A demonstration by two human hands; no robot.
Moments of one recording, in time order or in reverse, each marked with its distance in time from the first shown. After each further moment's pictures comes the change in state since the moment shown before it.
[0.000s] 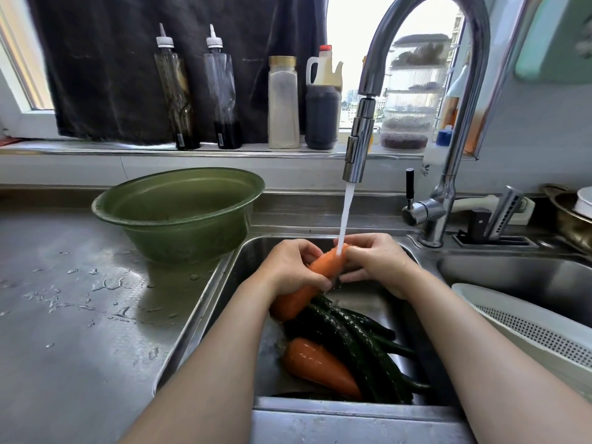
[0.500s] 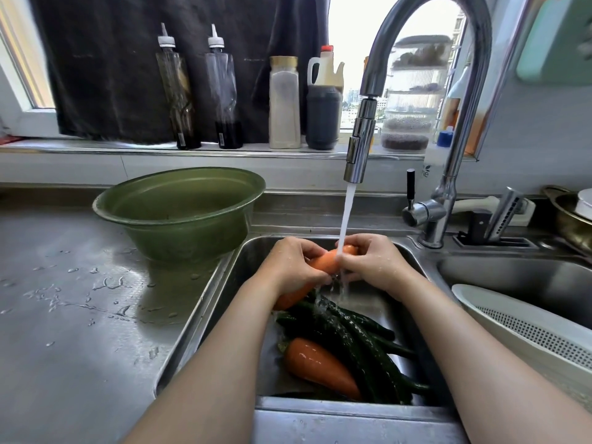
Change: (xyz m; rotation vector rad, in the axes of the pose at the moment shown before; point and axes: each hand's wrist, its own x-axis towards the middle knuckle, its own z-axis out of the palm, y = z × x) left_hand 0.001 0.002 0.001 0.059 0.032 0.092; right_hand 0.001 0.006 0.005 -0.144 0.067 -0.100
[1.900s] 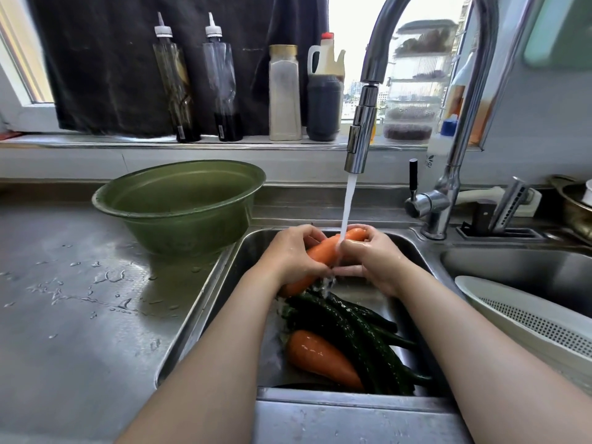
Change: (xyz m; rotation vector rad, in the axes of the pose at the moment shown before) left_hand 0.000 0.007 -0.004 0.070 0.008 -0.014; right_hand 0.002 0.003 0.009 0.423 -0.018 0.177
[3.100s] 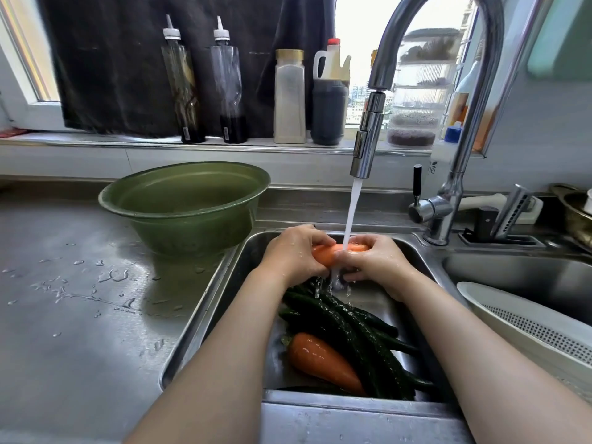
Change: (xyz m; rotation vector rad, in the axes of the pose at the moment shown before) left_hand -0.003 0.007 -0.005 0.182 0.058 0.092; right_hand -0.006 -0.004 -0.002 -0.301 0.050 -0.056
